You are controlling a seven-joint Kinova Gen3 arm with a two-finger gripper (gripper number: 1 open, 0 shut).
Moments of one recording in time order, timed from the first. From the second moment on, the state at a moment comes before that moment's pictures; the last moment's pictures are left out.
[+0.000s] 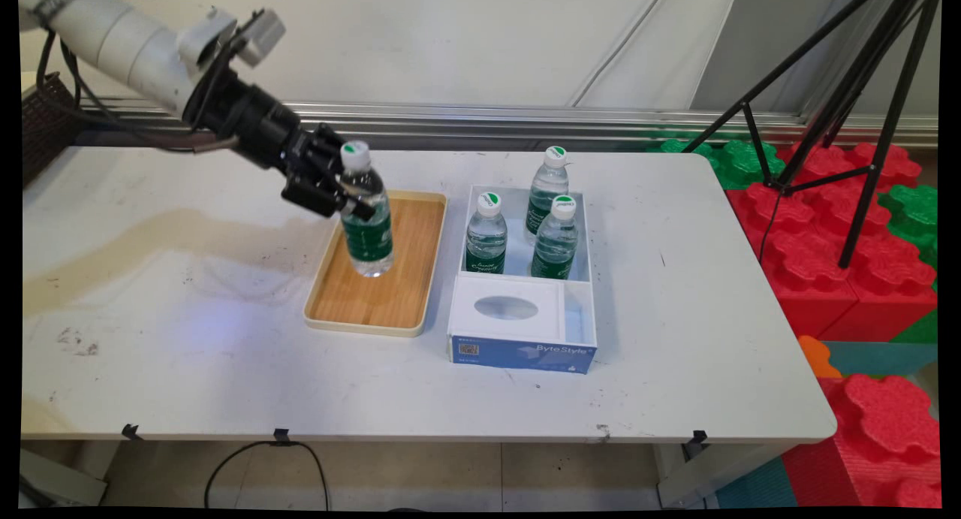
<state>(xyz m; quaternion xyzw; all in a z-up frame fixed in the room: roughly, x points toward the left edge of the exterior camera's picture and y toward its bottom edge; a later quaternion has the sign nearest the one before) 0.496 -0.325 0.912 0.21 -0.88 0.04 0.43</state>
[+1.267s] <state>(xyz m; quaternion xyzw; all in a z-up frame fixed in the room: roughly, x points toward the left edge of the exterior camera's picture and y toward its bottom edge) 0.519 -0.299 0.845 0.18 -0.91 0.08 0.37</state>
